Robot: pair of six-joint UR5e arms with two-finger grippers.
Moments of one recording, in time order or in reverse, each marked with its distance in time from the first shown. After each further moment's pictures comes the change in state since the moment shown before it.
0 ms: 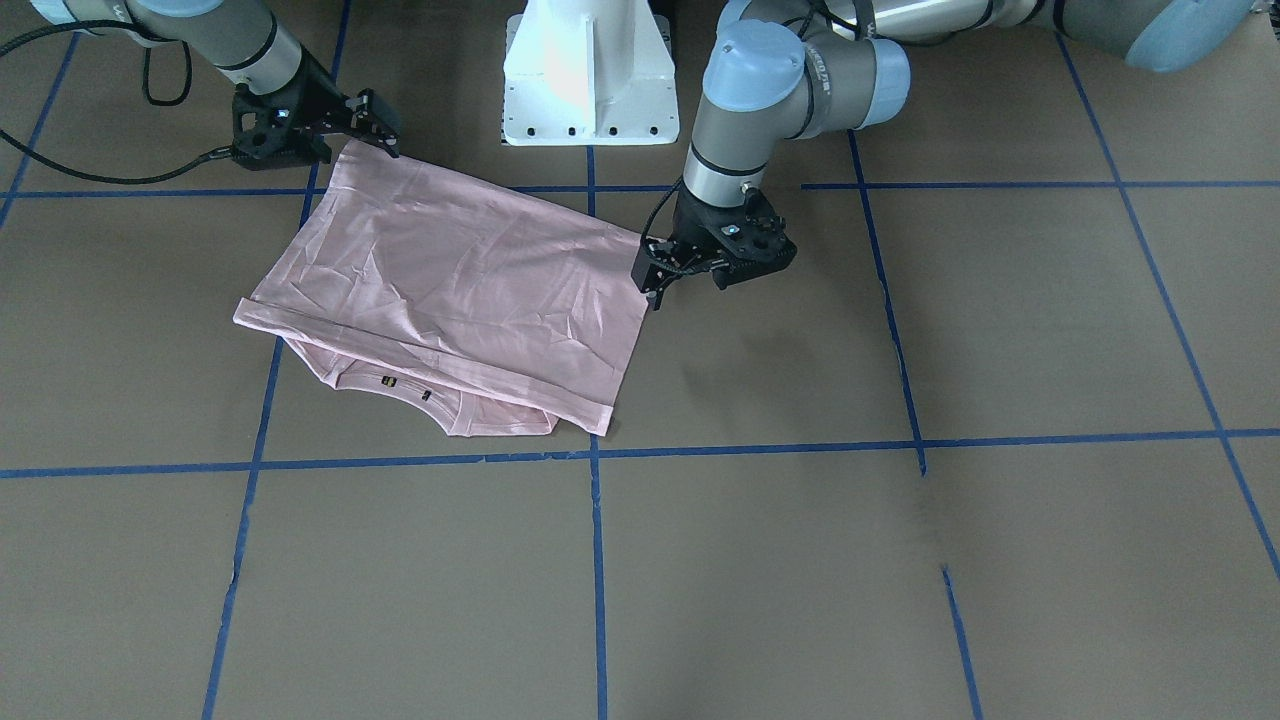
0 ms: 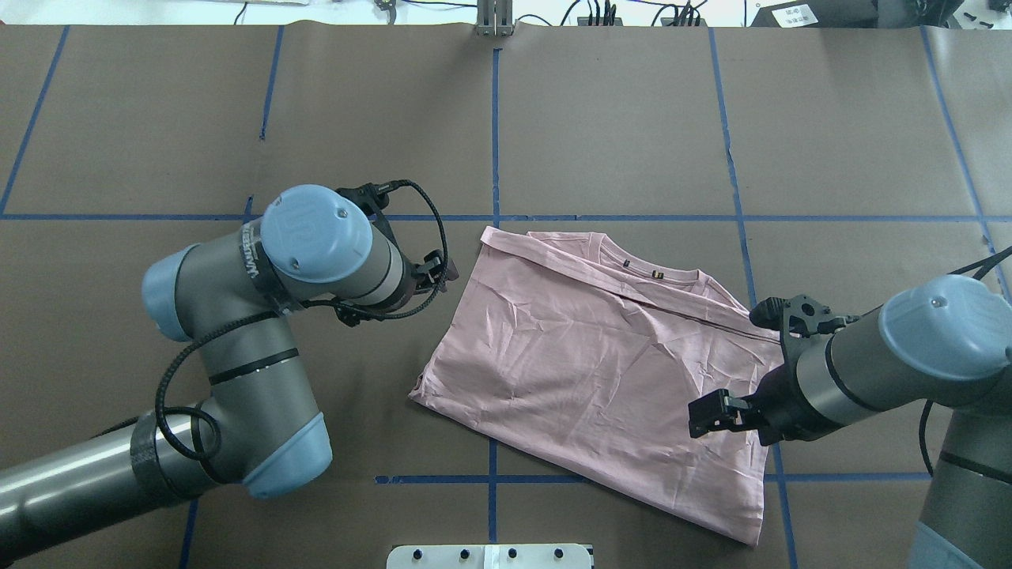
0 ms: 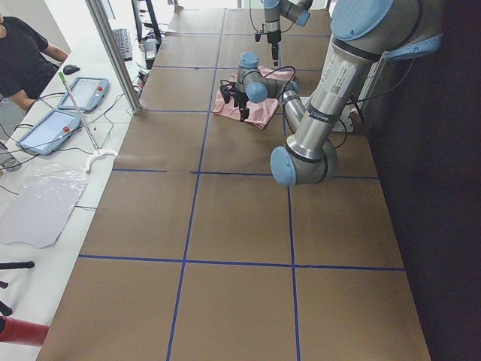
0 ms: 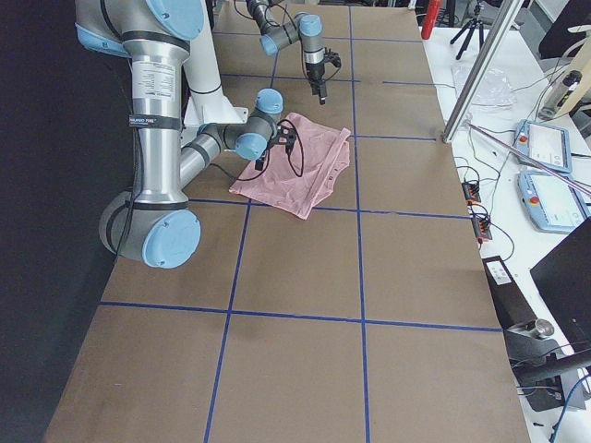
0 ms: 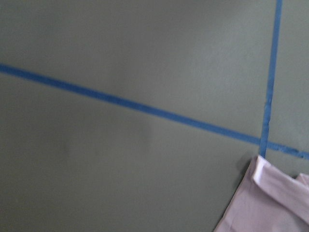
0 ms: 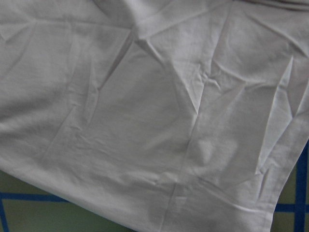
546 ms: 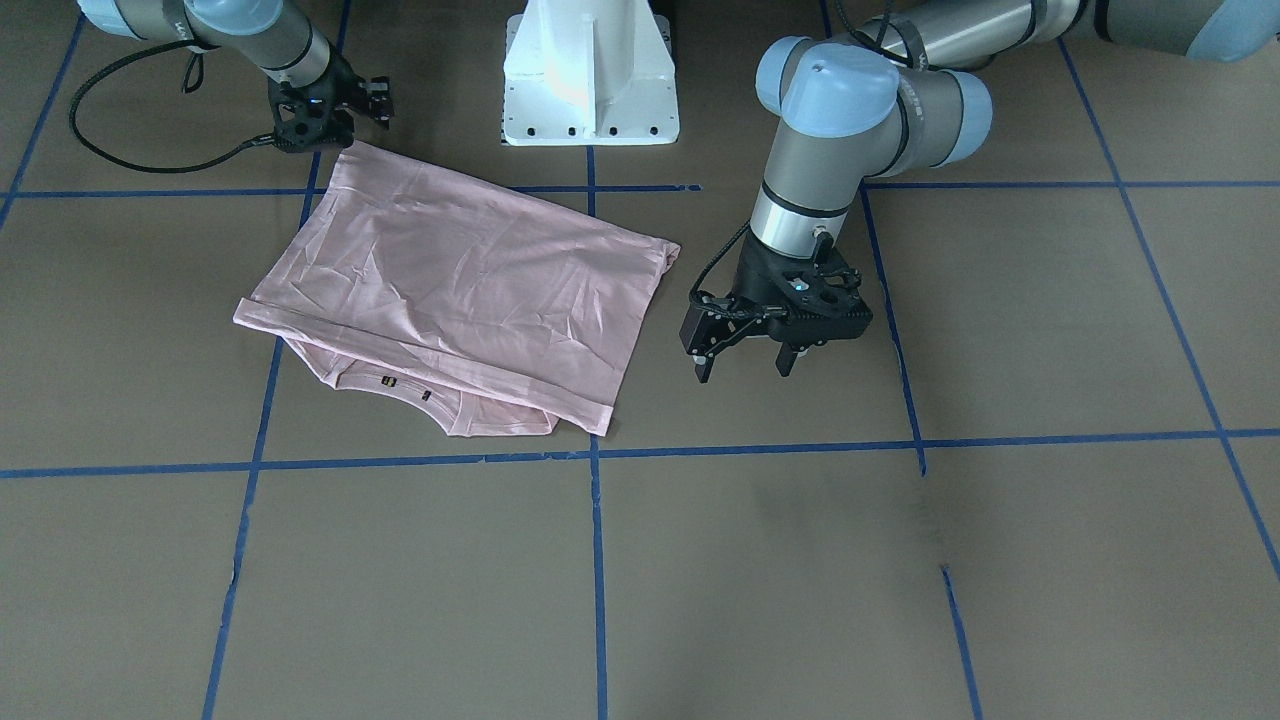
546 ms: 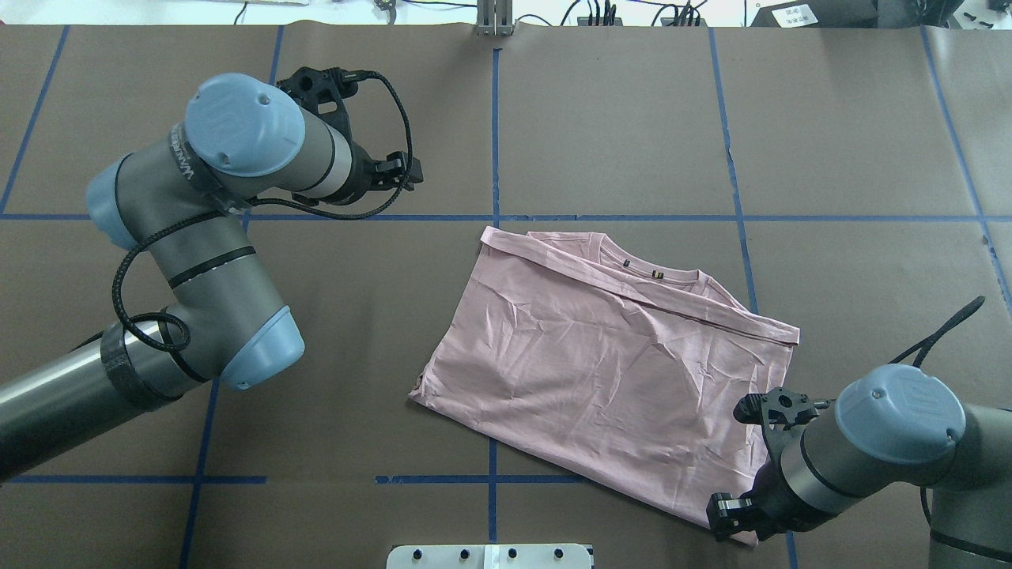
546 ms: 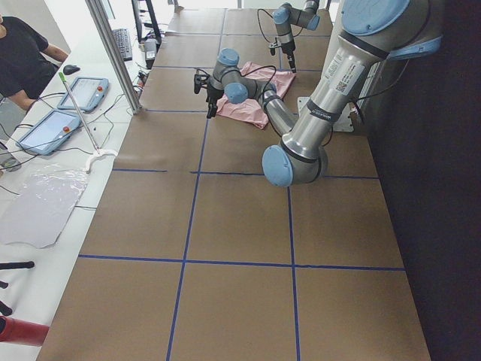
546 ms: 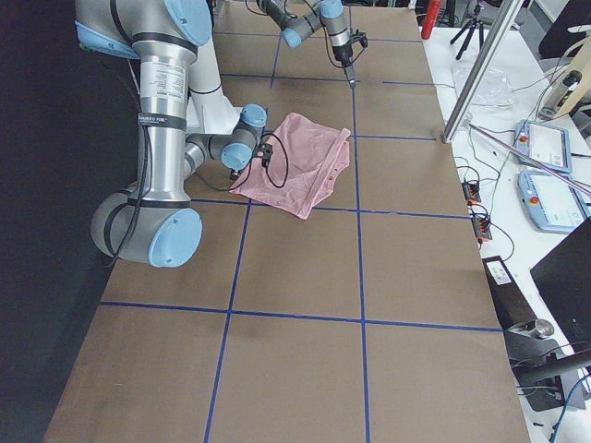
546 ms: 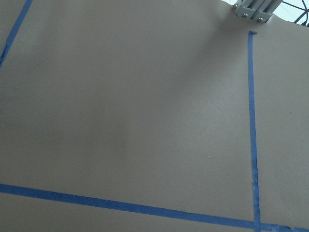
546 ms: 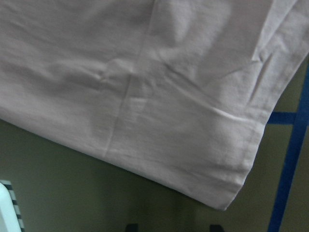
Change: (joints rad) left arm -0.196 -0.006 0.060 -0.165 0.011 0.381; right arm -0.214 -0.073 -0.019 0.000 0.018 -0.002
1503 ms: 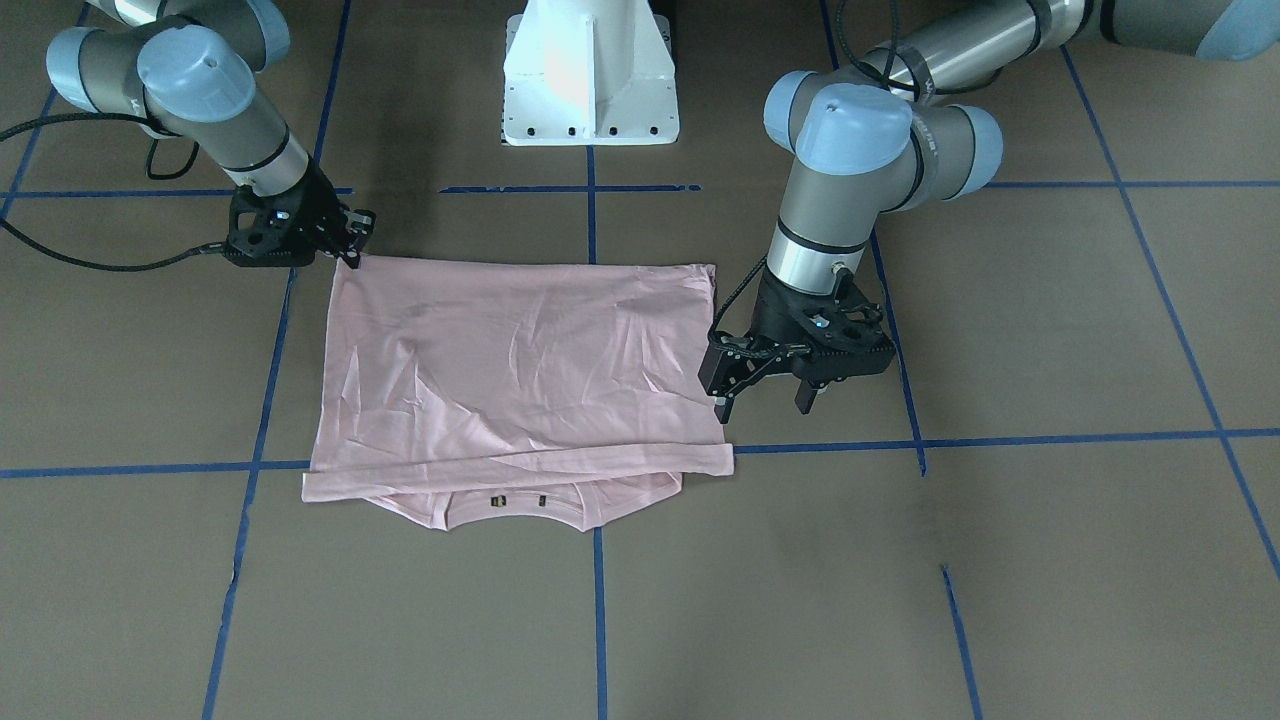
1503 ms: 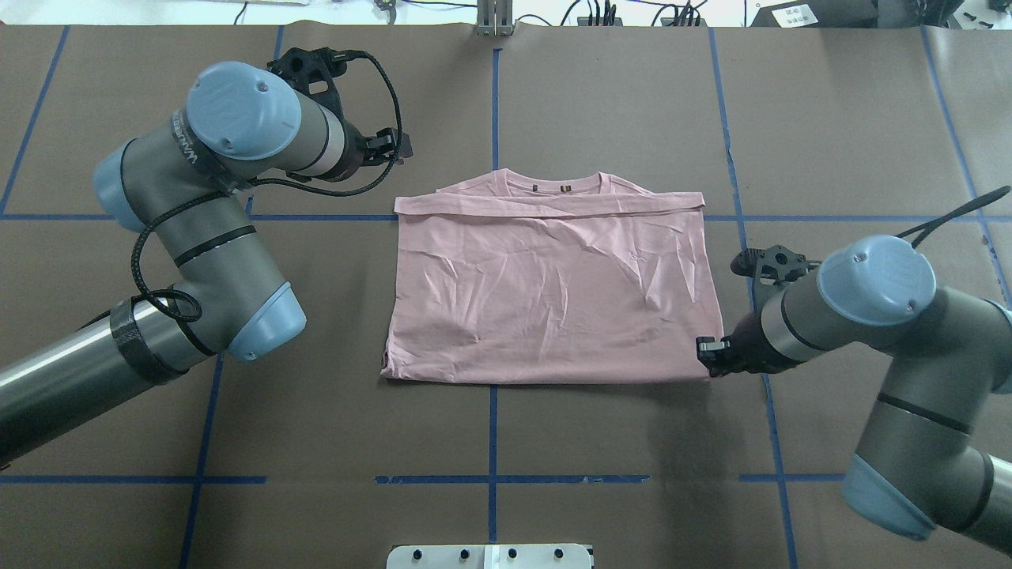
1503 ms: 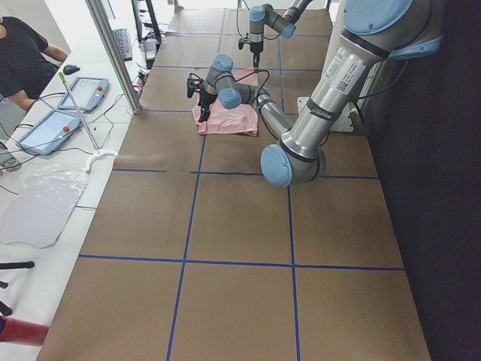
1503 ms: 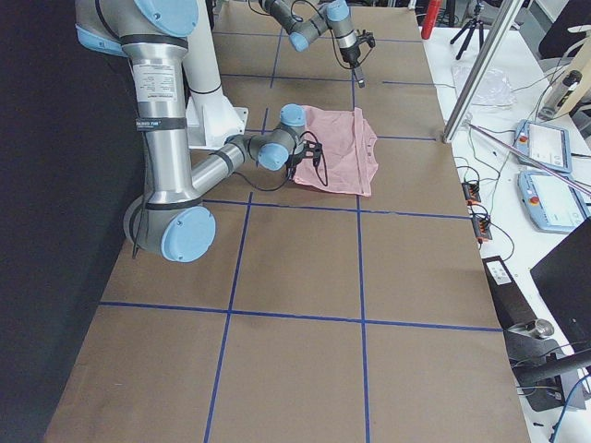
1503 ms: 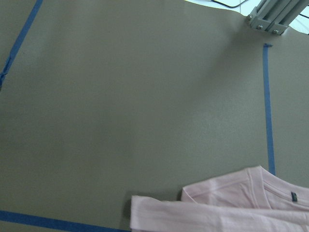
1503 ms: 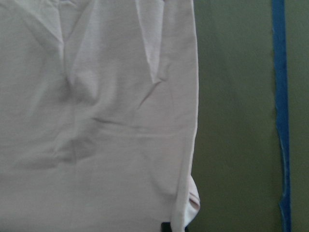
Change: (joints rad) left arm -0.045 -0.021 0.079 -0.062 0.059 0.020; right arm 0.243 0.146 -0.162 -0.015 -0.093 -0.099
